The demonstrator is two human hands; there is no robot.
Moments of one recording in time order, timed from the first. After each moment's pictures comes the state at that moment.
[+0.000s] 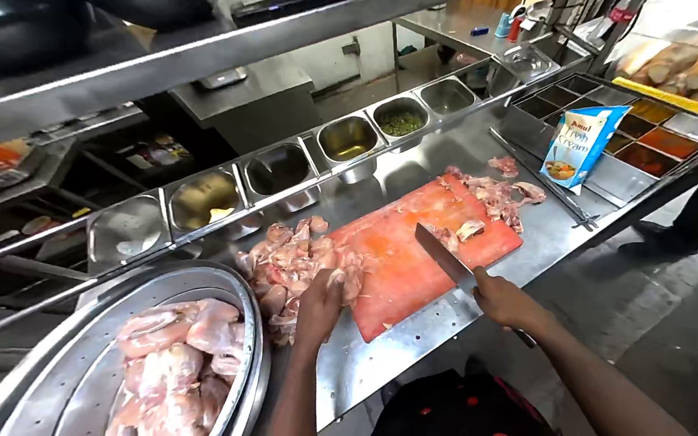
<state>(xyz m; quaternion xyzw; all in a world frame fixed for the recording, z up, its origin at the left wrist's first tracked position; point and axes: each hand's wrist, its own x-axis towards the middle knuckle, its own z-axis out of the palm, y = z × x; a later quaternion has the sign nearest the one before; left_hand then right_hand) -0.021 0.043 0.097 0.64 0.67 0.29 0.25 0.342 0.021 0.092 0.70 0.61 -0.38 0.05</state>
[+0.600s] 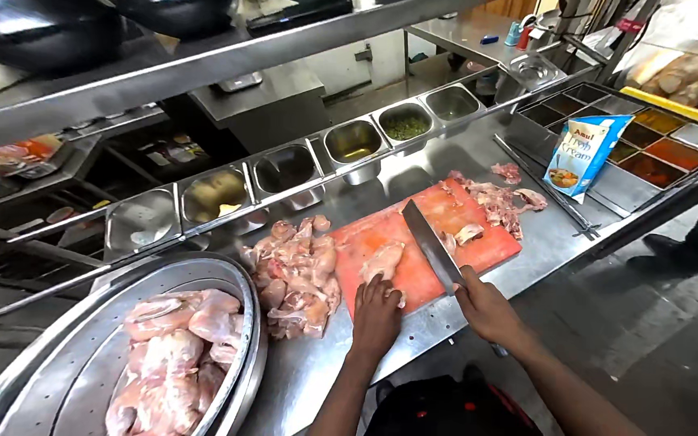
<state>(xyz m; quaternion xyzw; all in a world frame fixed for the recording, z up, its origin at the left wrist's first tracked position) 0.075 0.012 0.025 0.82 0.55 0.17 0.01 0.326 0.001 0.098 0.66 0.65 -0.35 -0.14</state>
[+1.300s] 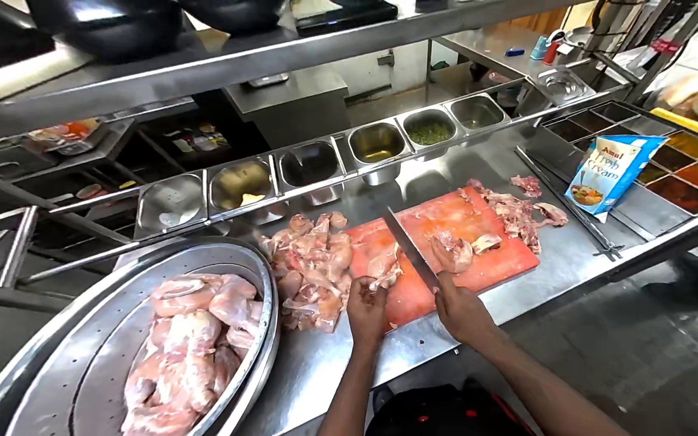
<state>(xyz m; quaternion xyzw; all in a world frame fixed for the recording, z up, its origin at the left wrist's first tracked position) 0.060 0.019 0.033 0.45 0.58 0.59 0.33 0.265 0.021 0.084 0.61 0.74 -0.26 -0.10</state>
